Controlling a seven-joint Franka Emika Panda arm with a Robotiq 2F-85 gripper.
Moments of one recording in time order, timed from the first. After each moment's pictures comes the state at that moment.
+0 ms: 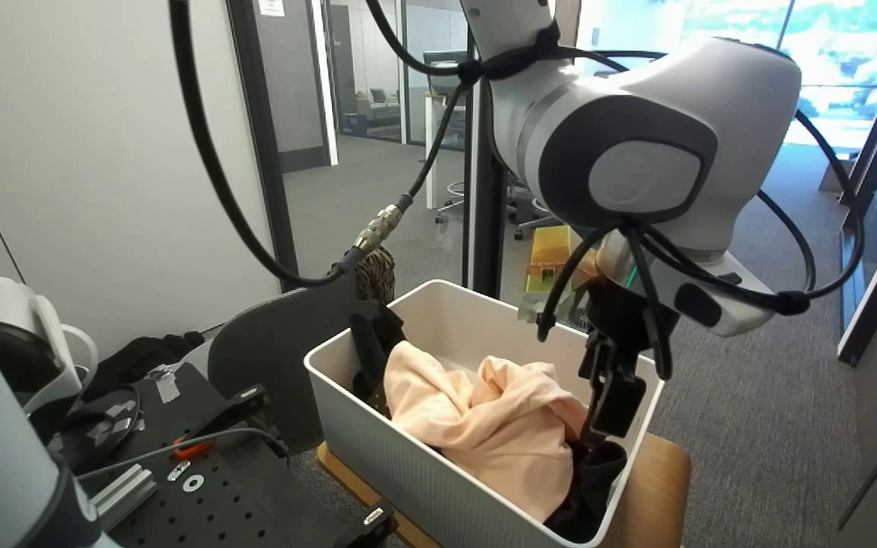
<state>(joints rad) -0.18 0.29 -0.24 -2.38 0.31 2.56 0.41</state>
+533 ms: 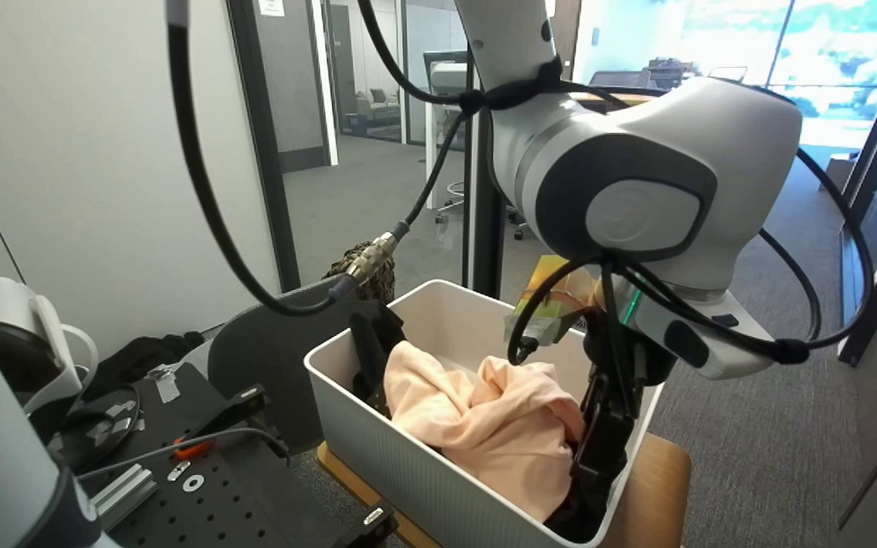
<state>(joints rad) -0.18 0.34 -0.26 -2.39 0.30 2.58 0.52</state>
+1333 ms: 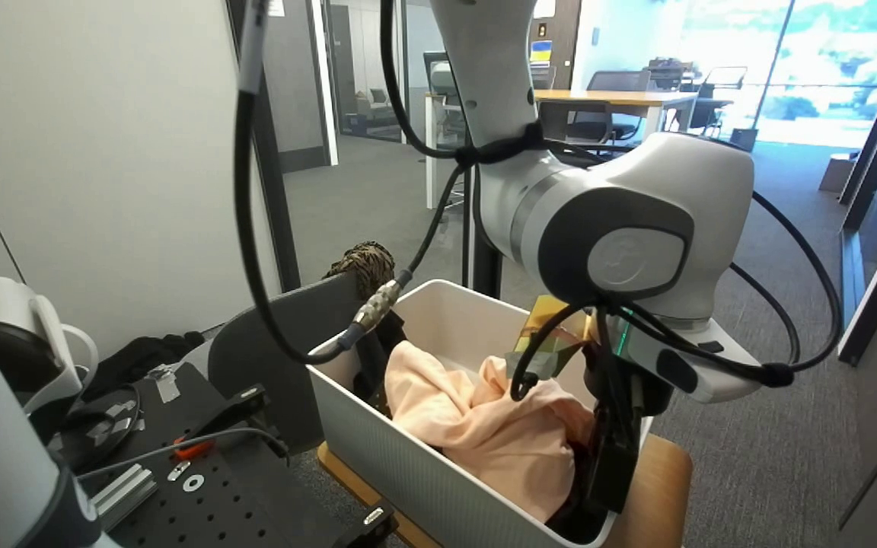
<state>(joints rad) -0.12 0.46 -0.31 -2.36 0.18 2.68 0.63</state>
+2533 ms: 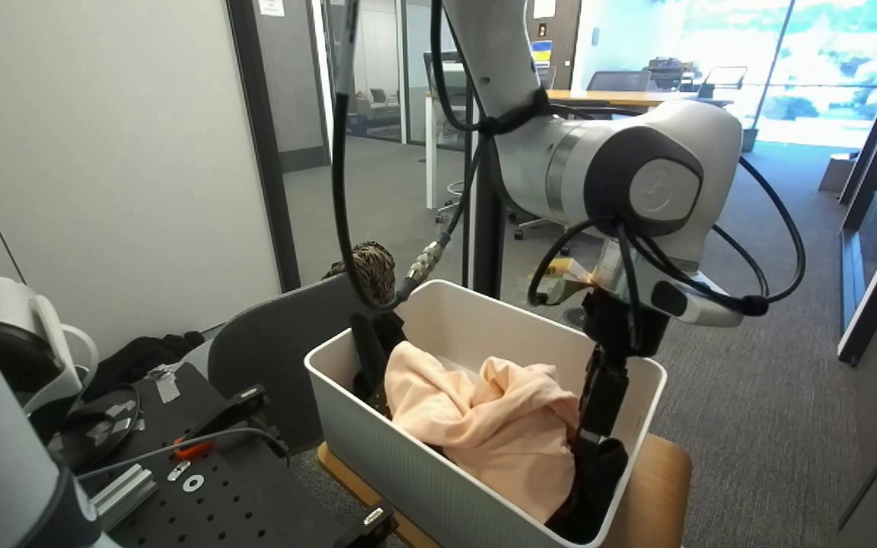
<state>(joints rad) -0.03 0.49 -0.33 -2.18 0.10 2.36 0.81</state>
